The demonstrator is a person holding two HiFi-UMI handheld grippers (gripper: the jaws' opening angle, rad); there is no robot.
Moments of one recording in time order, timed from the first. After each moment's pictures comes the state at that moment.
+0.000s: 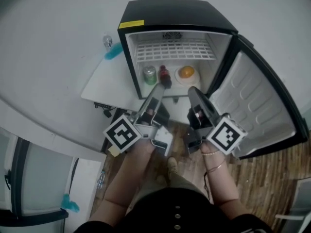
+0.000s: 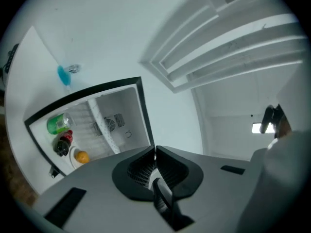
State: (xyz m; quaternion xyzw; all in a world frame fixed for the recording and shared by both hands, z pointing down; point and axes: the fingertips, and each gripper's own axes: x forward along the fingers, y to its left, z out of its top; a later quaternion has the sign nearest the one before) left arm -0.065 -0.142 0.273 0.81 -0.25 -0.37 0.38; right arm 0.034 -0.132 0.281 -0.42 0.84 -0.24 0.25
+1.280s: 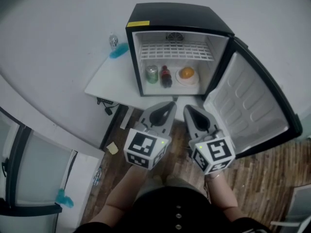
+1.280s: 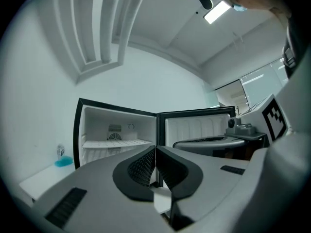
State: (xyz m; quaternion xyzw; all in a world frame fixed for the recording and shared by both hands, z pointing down) left arm -0.023 -0.073 0.314 0.91 -0.41 0.00 0.00; right arm 0.013 -0.057 0.313 -0.49 0.87 0.00 -0.02
